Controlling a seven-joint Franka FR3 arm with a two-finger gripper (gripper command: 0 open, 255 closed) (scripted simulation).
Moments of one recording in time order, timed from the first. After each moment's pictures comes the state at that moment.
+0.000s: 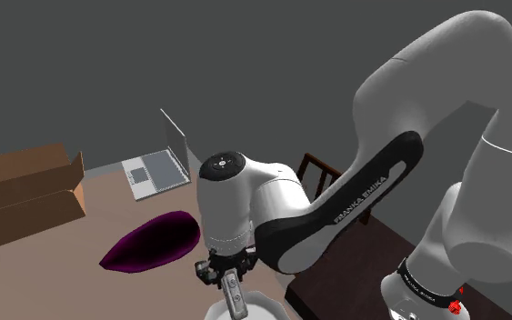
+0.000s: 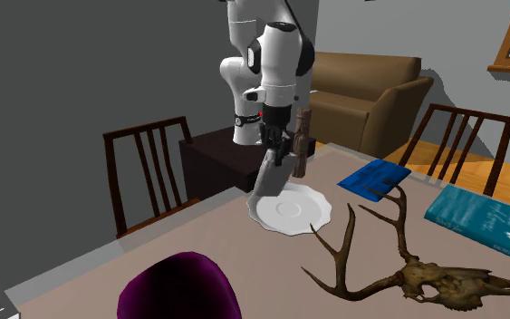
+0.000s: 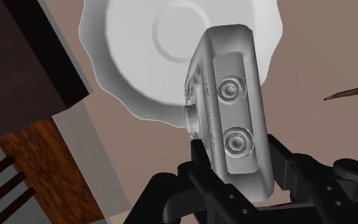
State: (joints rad) arm 0.26 0.13 0.69 -2.26 -0.14 2.34 1.39
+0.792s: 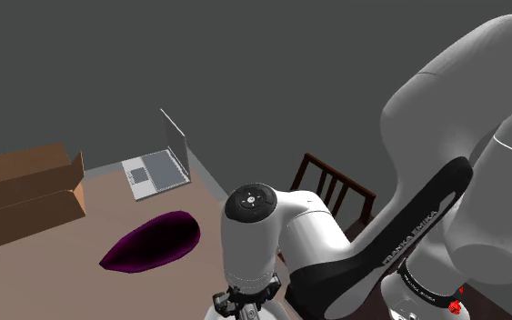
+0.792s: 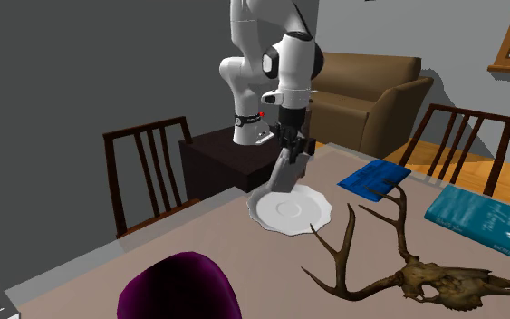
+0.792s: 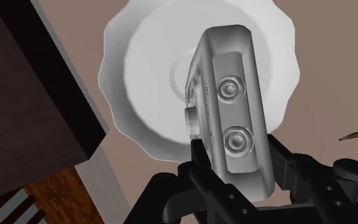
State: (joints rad) arm 0.31 0.06 0.75 -2.40 -0.09 2.42 1.47
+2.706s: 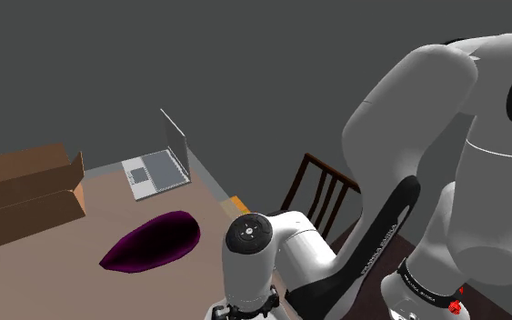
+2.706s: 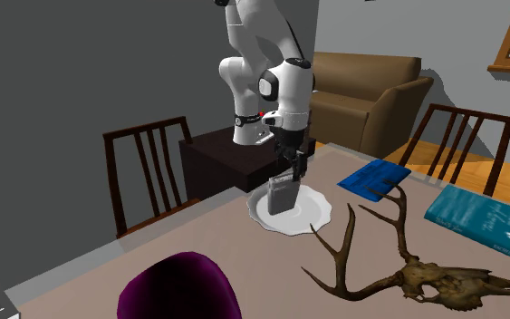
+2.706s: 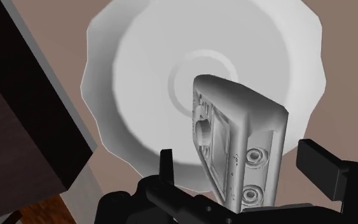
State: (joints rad) arm 0.36 0.24 0.68 -2.41 -0.31 2.56 1.63
